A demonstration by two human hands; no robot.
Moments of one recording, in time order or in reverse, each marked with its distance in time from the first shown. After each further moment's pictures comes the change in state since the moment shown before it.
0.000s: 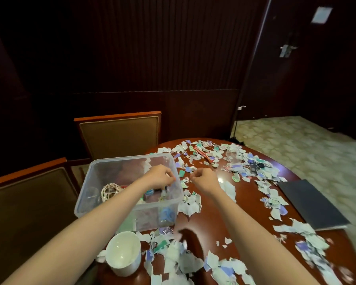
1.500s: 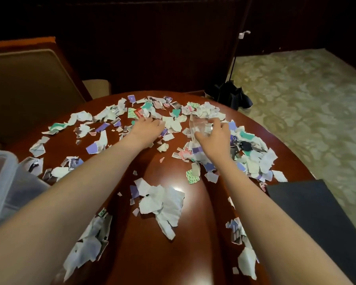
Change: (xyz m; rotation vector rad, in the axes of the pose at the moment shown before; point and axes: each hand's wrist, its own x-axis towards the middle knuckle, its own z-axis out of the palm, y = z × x) left_hand 0.367 0.090 0.155 1.074 0.046 0.198; right_hand 0.289 0.251 -0.078 -0.043 0.176 0.091
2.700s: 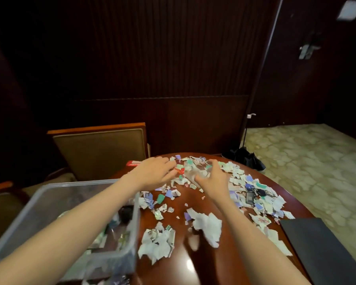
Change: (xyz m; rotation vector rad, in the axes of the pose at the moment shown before) left_hand -0.243 -0.096 -0.111 -0.297 0.296 0.077; right_hand -0.168 -0.161 -0.052 0.180 -0.022 -0.184
